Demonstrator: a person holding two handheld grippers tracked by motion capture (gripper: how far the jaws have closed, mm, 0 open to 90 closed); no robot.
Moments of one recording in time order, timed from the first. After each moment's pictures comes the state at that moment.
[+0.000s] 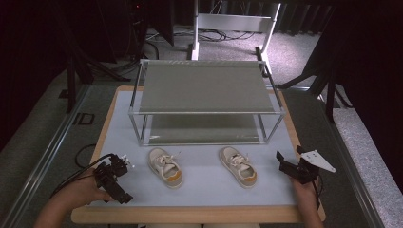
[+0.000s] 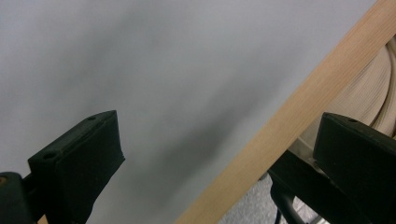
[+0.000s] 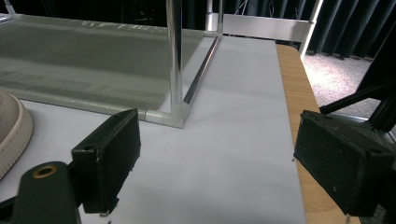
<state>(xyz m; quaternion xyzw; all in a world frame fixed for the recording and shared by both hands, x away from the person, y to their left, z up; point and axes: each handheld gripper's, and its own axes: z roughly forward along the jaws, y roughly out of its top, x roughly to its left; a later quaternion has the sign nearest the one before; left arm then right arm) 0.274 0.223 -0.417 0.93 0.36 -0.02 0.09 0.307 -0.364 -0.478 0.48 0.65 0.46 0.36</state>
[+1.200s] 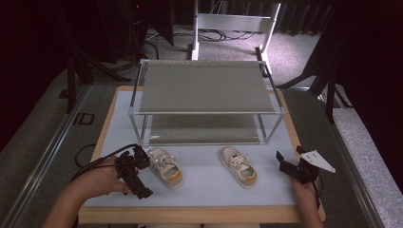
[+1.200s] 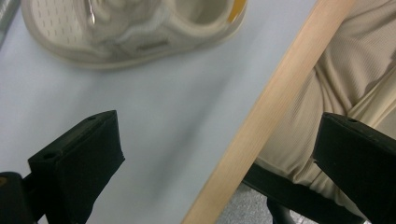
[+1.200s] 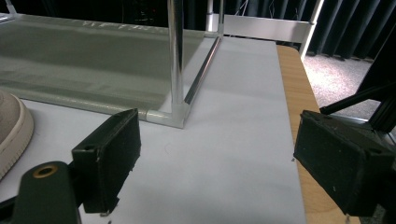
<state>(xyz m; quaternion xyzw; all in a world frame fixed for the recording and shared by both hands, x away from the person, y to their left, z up) 0.280 0.155 -0.364 0.96 0.27 -0.01 0.12 0.307 -0.364 -0.478 0.48 0.65 0.46 0.37</state>
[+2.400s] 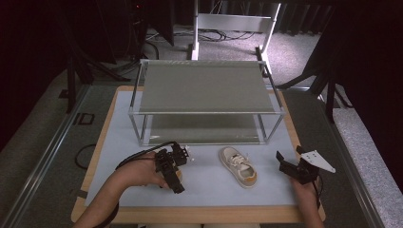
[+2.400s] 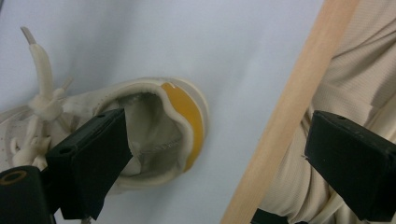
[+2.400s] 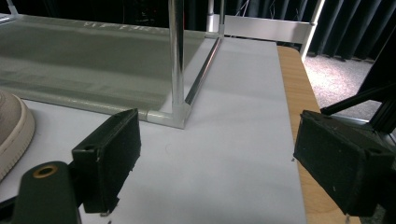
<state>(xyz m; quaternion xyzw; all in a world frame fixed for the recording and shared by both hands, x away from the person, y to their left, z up) 0.309 0.068 -0.389 0.97 0.22 -0.03 0.10 0.307 -0.364 -0.478 0.48 0.65 0.46 0.37</state>
